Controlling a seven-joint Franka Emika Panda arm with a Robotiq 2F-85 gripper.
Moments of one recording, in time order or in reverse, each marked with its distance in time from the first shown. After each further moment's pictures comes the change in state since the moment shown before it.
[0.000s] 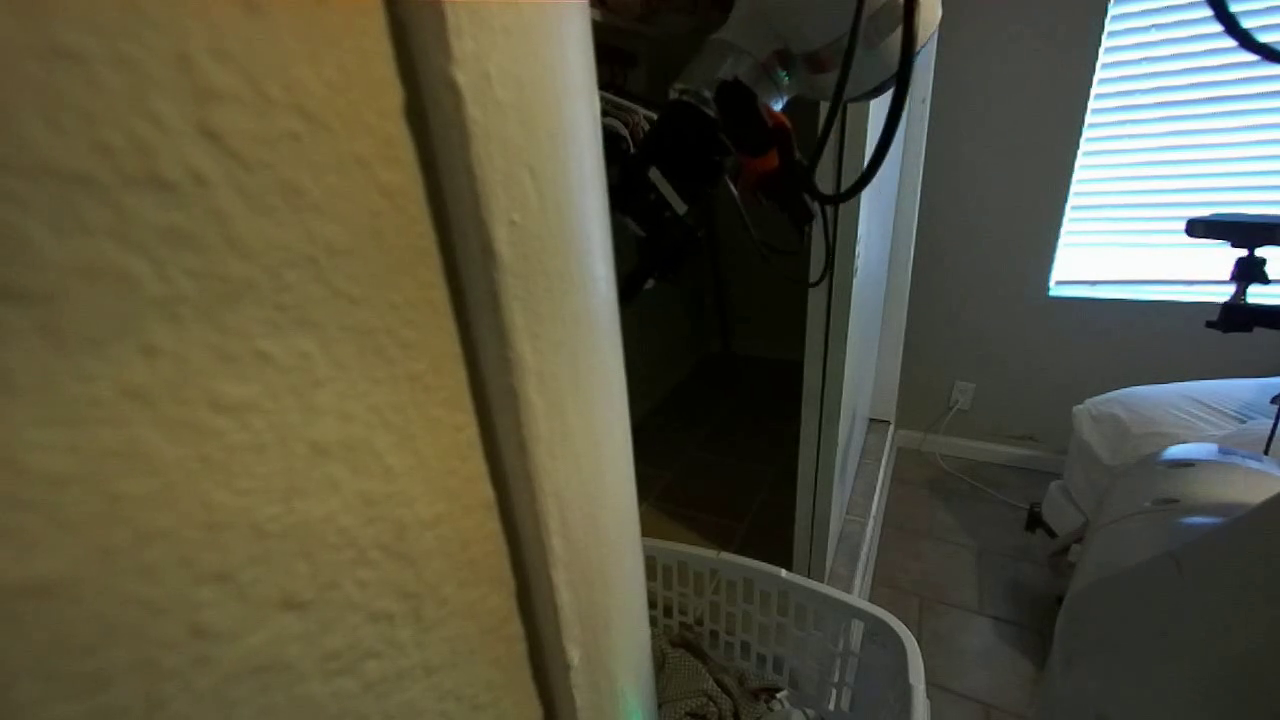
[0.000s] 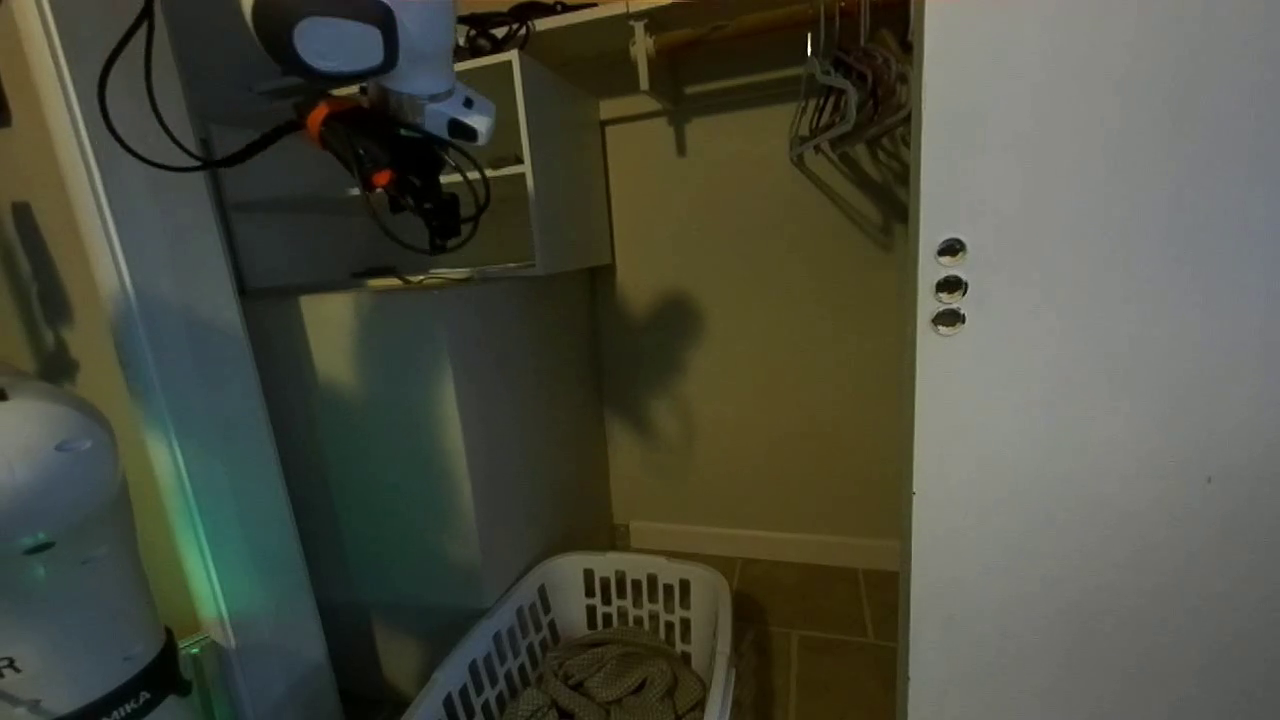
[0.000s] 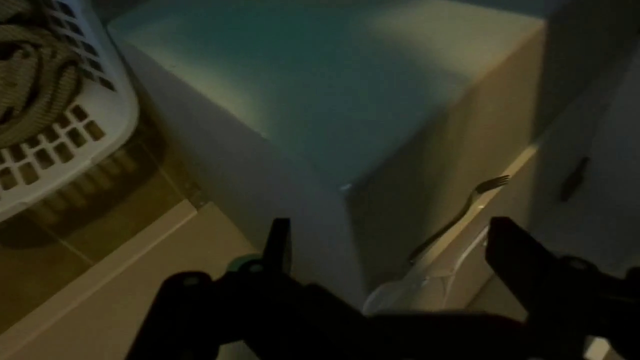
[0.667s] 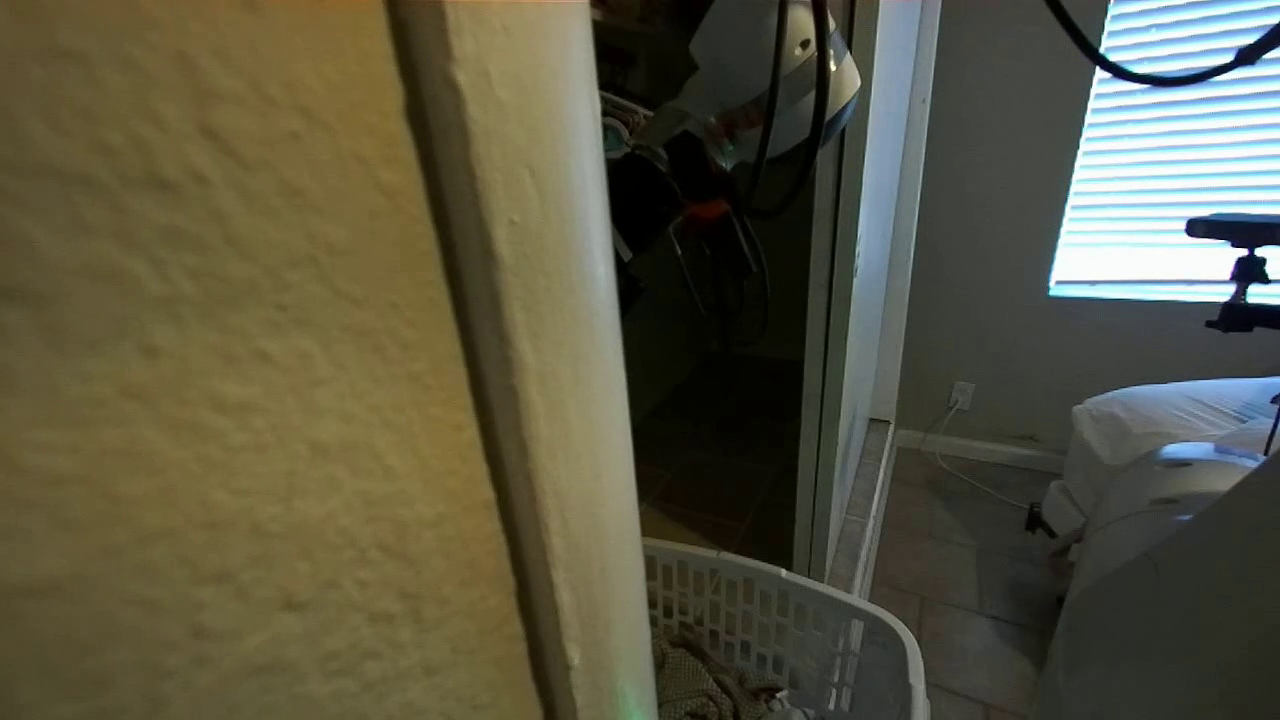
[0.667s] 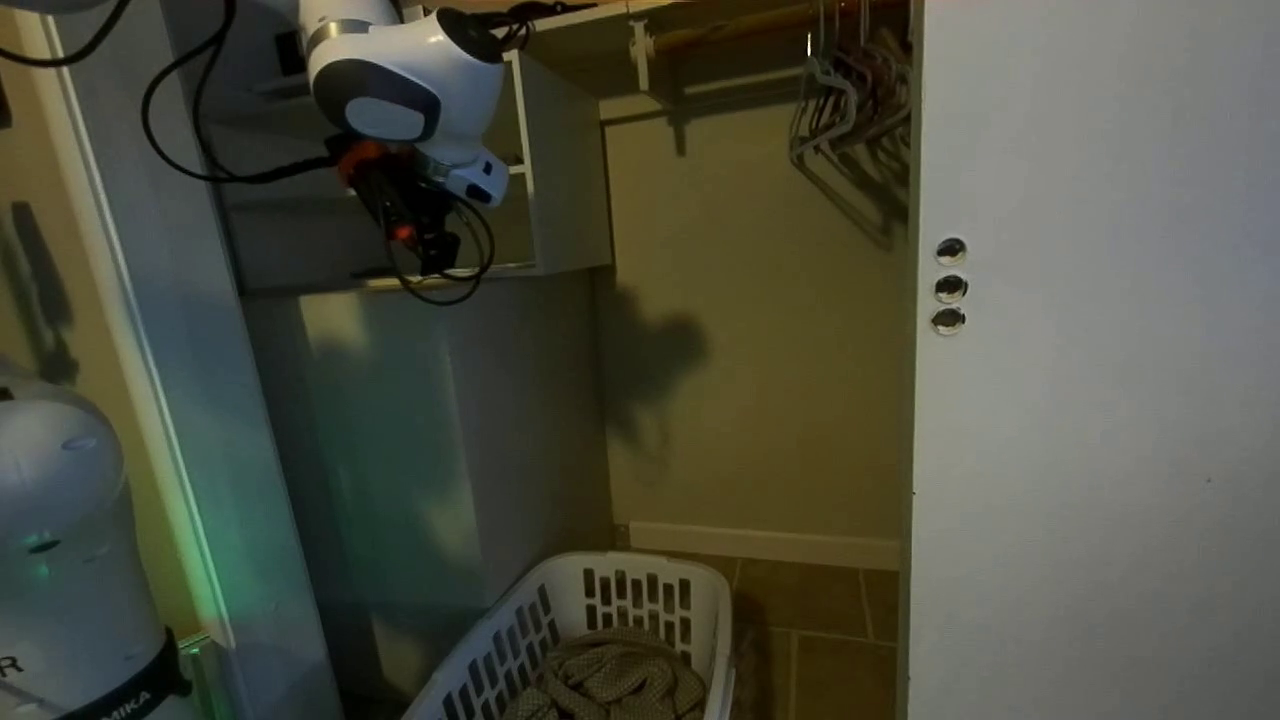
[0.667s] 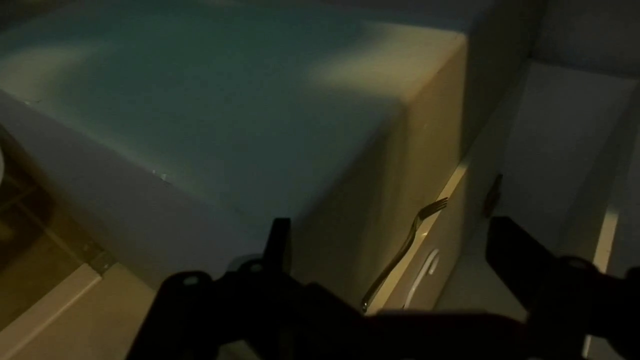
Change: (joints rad) arm 0.018 0.145 0.016 0.004 0.243 -0.051 -0.124
